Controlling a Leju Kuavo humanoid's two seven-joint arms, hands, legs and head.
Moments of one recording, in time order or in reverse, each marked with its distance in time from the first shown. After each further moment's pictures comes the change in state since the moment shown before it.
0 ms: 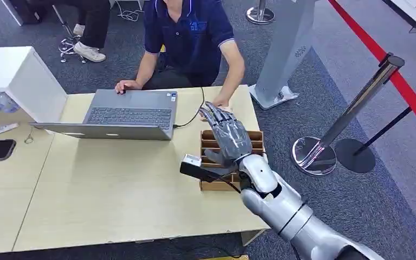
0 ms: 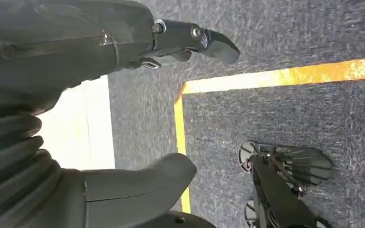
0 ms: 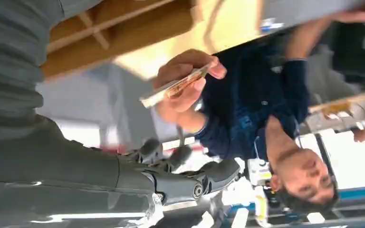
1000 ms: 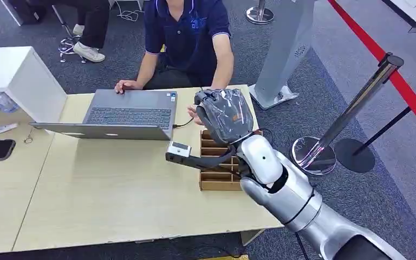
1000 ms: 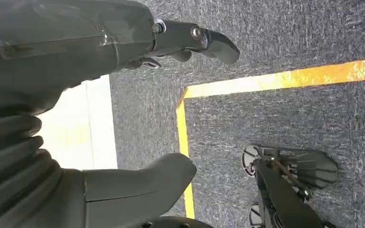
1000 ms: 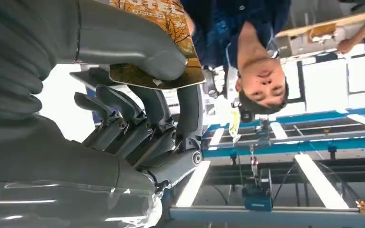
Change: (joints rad) left arm 0.001 0.003 0.000 0.000 -0.047 -0.024 0.006; right arm -0.153 -0.042 0.036 -0.229 0.325 0.160 0.142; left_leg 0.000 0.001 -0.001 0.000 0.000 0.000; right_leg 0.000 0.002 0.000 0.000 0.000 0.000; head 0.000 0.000
